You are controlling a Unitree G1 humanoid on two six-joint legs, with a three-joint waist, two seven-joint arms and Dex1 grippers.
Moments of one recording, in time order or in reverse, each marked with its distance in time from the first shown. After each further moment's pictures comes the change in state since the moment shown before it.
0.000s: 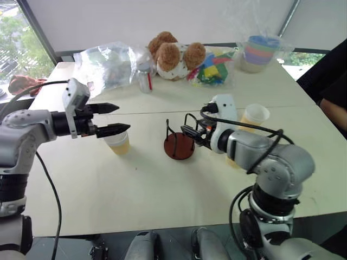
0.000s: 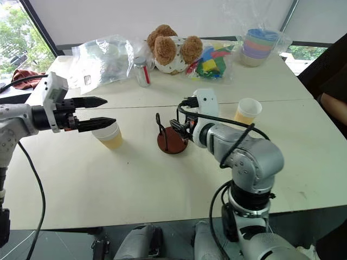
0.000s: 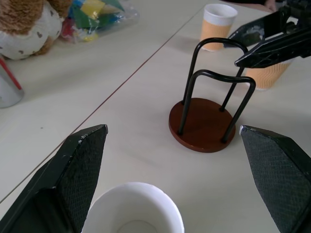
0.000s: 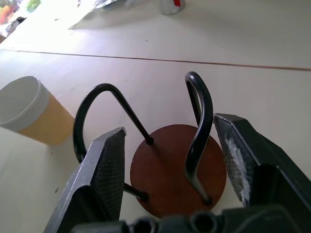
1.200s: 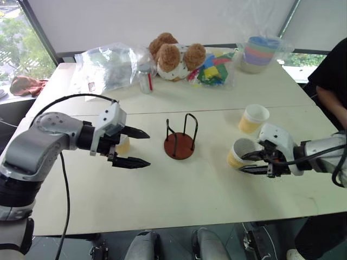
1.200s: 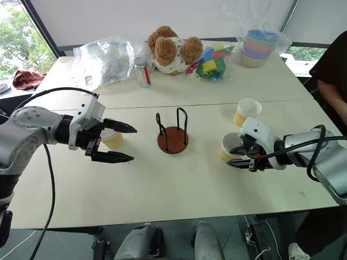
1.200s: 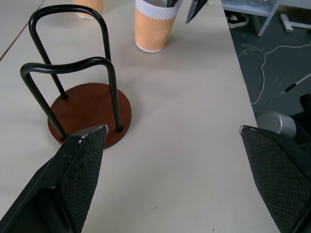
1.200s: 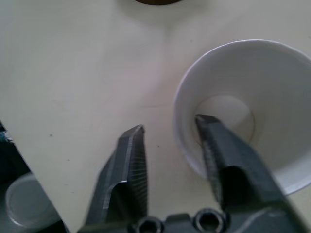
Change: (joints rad) left arm 0.010 0.018 -0.187 -0.241 0.021 0.025 -0.179; right arm 0.402 -0.998 0.133 0.268 -0.056 -0.803 0.888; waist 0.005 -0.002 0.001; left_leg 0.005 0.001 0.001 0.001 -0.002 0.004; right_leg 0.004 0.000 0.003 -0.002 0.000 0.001
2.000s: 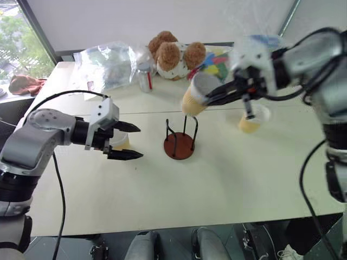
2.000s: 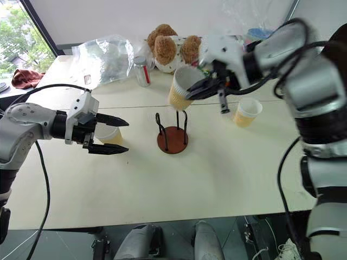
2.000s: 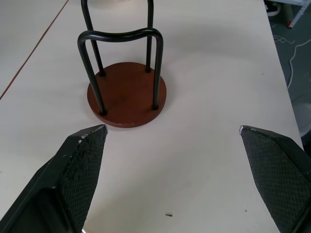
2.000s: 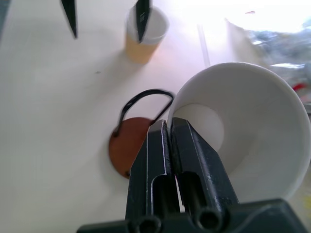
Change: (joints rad) left arm -0.018 0.016 0.003 0.101 0.084 -0.057 -0.002; right arm -0.905 0.376 0.329 0.462 -0.215 -0.379 0.439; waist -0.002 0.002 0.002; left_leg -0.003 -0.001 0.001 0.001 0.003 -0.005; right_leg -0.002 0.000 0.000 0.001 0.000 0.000
